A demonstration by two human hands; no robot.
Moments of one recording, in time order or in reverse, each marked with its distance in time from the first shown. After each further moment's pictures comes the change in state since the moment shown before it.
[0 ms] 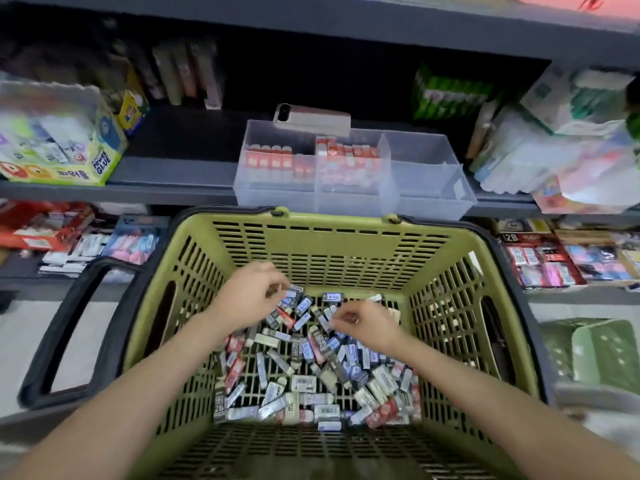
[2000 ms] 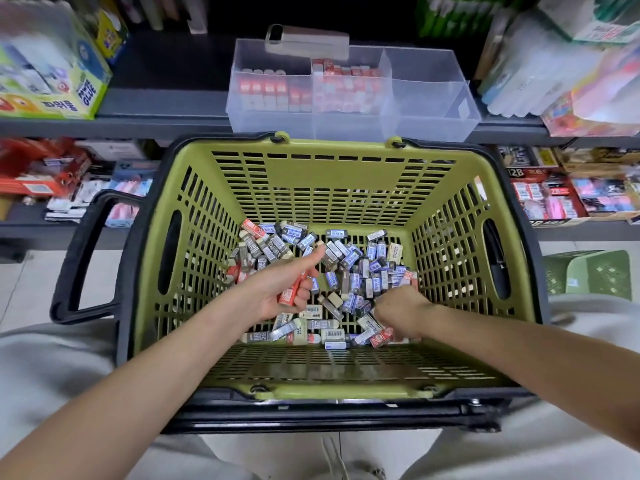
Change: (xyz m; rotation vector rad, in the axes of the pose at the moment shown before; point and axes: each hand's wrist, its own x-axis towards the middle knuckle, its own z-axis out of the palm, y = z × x) left_hand -0.050 0.077 0.018 -1.353 -0.497 -0.924; right_hand -0.068 0.039 0.028 -0.957 -0.535 -0.110
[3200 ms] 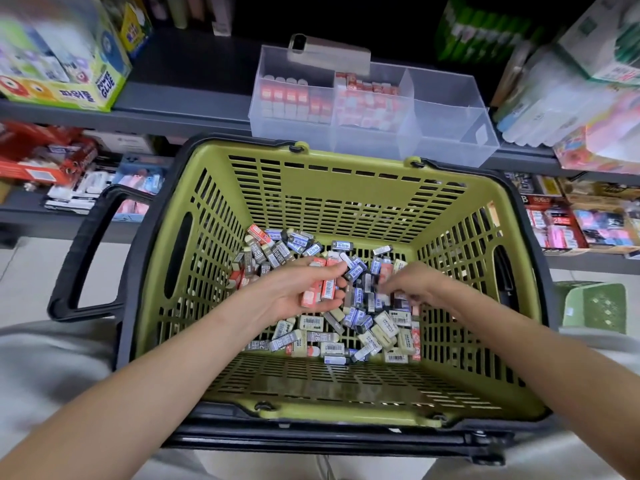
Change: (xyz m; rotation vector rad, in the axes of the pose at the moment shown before) left_hand 0.011 0.010 0.004 -0.147 -0.095 0.111; right_hand 0.016 0.052 -0.040 1.354 0.000 0.500
